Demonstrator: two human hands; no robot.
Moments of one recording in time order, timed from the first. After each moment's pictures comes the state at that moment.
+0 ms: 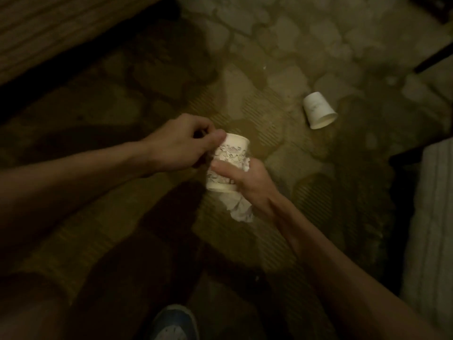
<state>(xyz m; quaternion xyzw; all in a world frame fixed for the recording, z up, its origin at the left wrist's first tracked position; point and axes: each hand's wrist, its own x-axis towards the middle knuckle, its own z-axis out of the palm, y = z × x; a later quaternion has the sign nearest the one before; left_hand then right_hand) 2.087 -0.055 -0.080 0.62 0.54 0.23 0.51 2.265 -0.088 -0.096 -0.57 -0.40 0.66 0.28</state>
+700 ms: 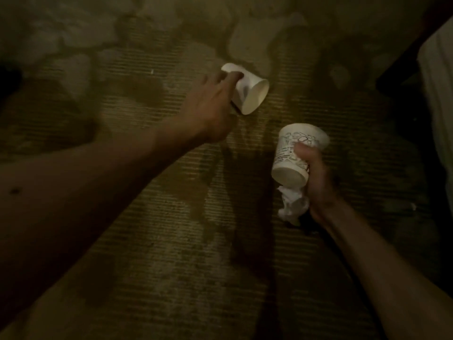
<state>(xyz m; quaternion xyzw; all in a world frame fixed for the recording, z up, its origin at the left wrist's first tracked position) 2.350 0.134 -0.129 0.87 0.44 0.00 0.20 2.487 -0.037 -0.186 -0.65 -0.07 0.56 0.51</state>
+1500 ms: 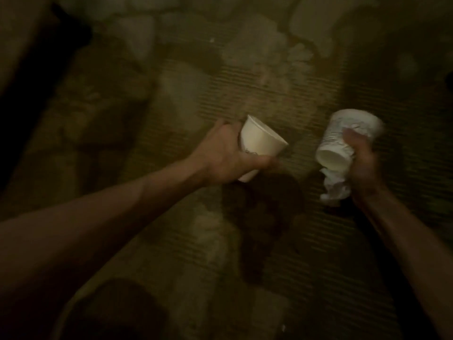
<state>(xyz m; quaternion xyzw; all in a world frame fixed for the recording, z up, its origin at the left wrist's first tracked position) 2.237 0.039 -0.114 0.72 0.51 0.01 0.46 2.471 -0.039 -0.177 -0.71 -0.10 0.53 0.45</state>
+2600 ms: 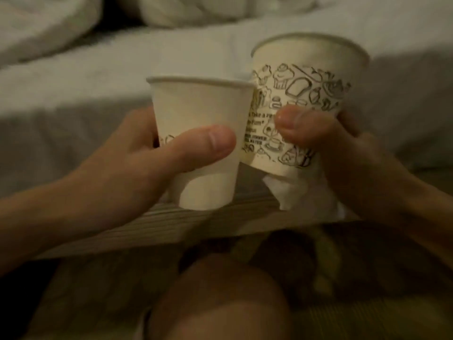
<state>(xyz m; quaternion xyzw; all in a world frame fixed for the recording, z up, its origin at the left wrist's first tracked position) 1.779 -0.458 0.244 0.48 0.69 0.53 0.13 1.866 -0.257 0.201 -0.01 -0.81 0.56 0.17</state>
